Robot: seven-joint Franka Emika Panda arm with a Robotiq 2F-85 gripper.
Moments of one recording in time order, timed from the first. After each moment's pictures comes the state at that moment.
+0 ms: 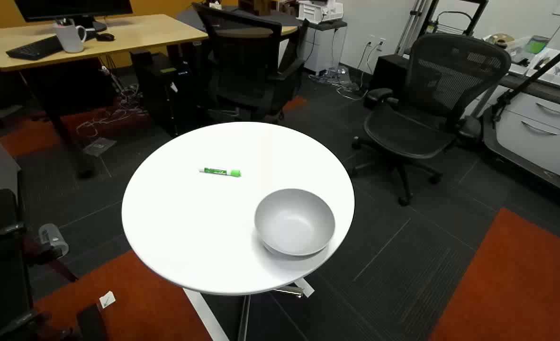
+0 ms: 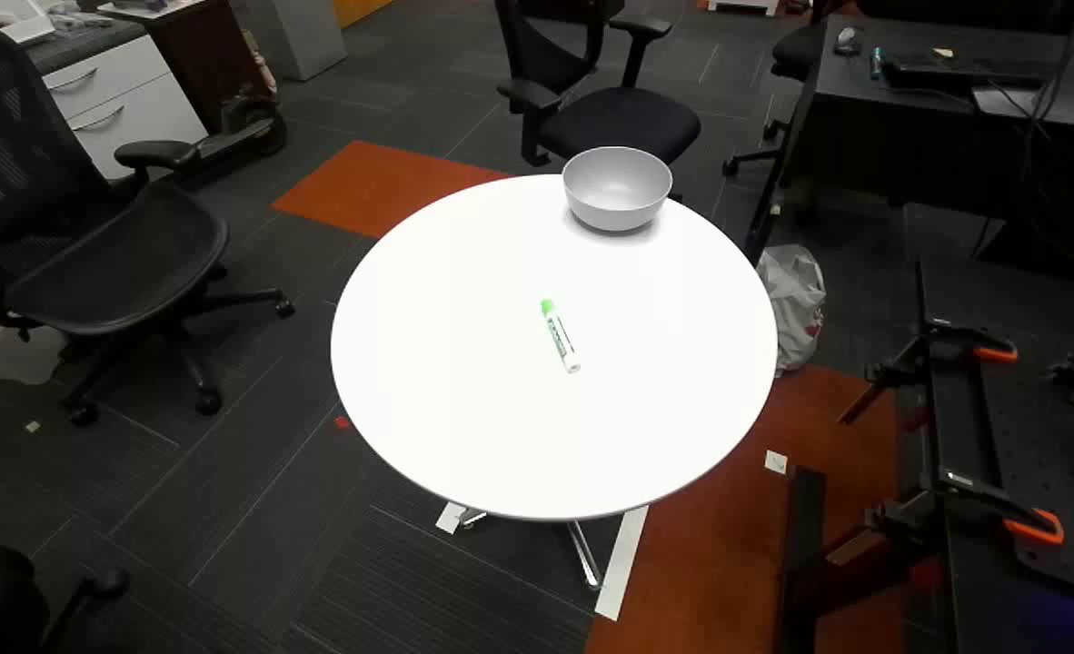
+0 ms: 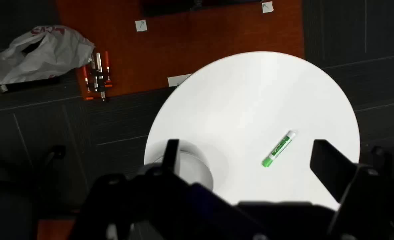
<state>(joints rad) -0.11 -0.26 -0.27 -1.96 0.01 1.60 -0.21</state>
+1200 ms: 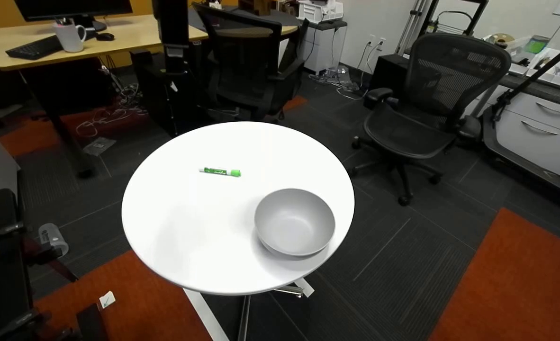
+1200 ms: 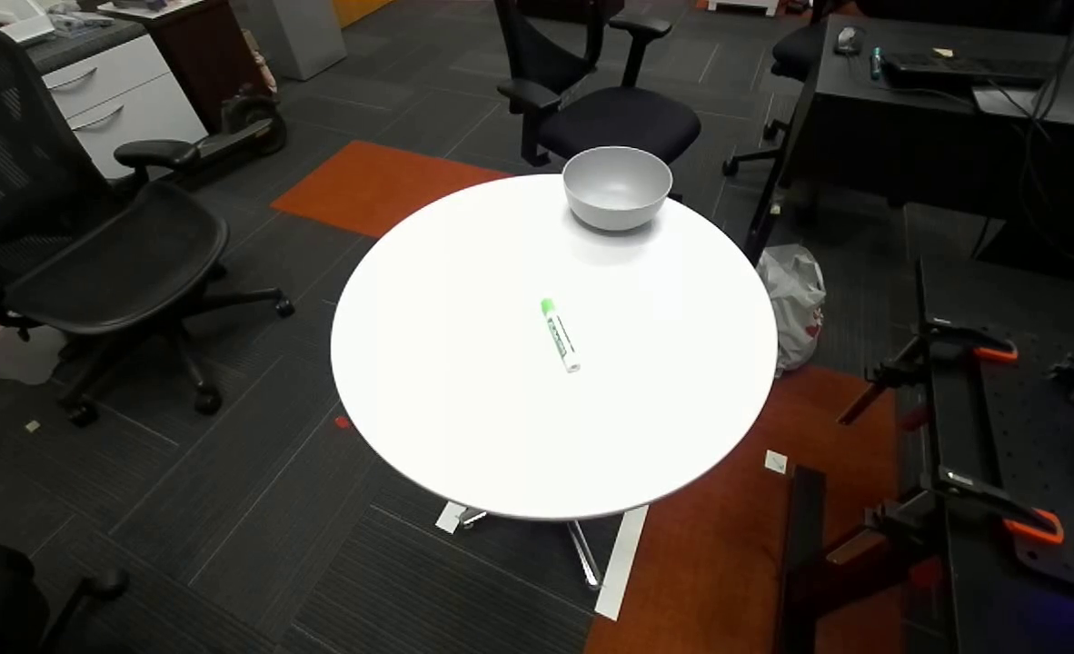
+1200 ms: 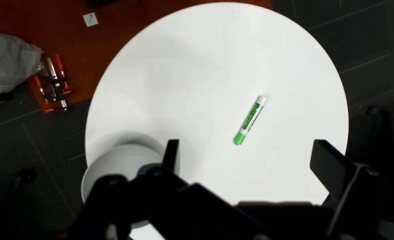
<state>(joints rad) -0.08 -0.02 -0.13 -1.96 0.17 1.85 0.07</state>
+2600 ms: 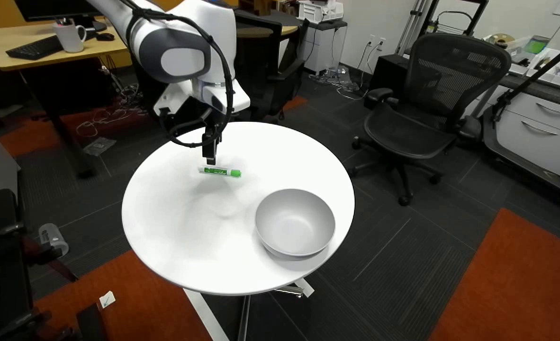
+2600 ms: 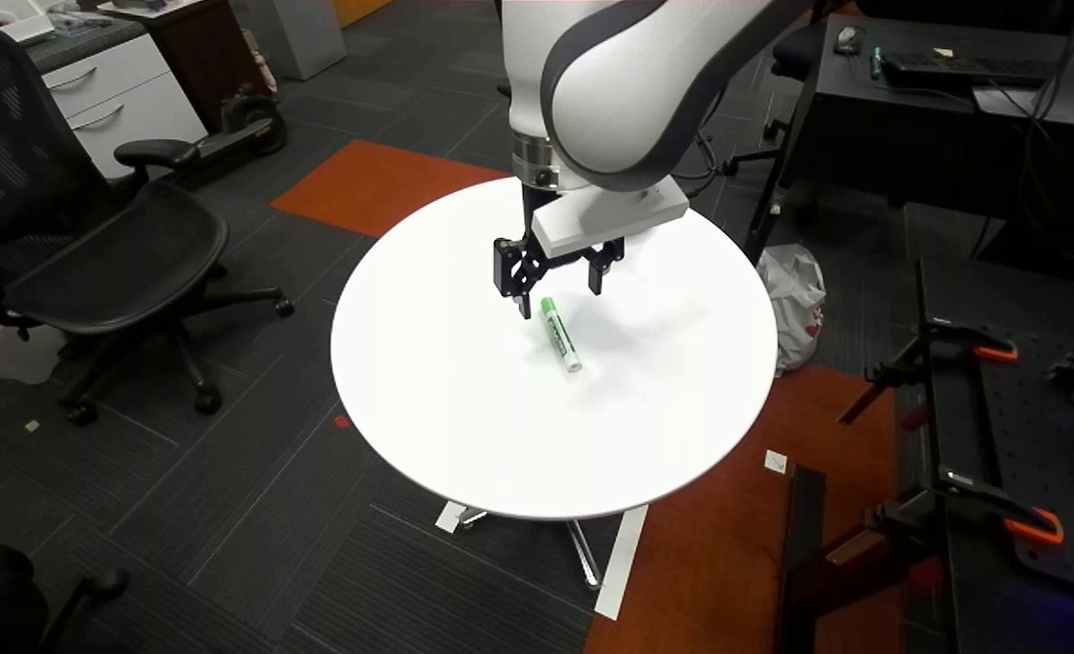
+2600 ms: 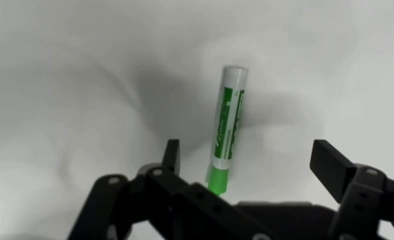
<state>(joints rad) 0.08 0.59 -0.05 -1.89 0.18 2.46 0.62</state>
